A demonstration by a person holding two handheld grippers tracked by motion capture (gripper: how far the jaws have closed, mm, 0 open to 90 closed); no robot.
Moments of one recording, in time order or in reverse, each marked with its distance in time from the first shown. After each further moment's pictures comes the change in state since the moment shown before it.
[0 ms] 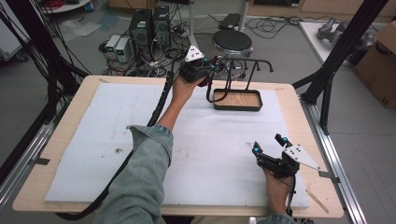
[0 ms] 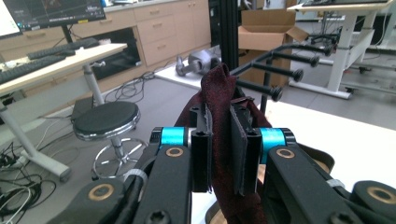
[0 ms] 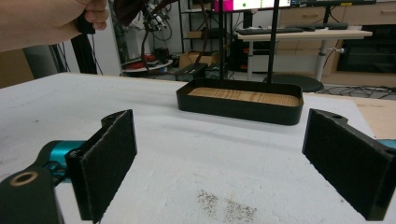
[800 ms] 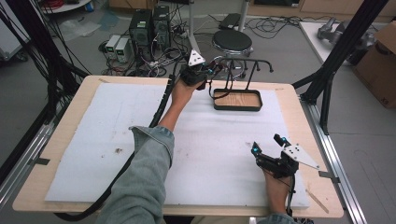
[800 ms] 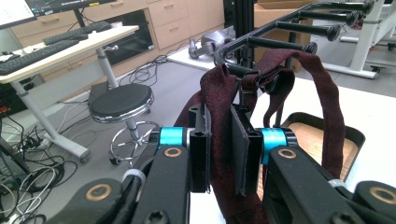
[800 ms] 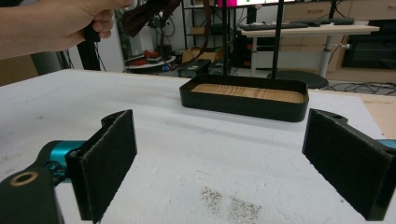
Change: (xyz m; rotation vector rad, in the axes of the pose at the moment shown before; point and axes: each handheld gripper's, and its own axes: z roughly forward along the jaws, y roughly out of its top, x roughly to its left) left arm 0.001 -0.016 0.007 0.065 0.055 0.027; right arm 0.000 0.000 0.002 0.016 0.014 0.002
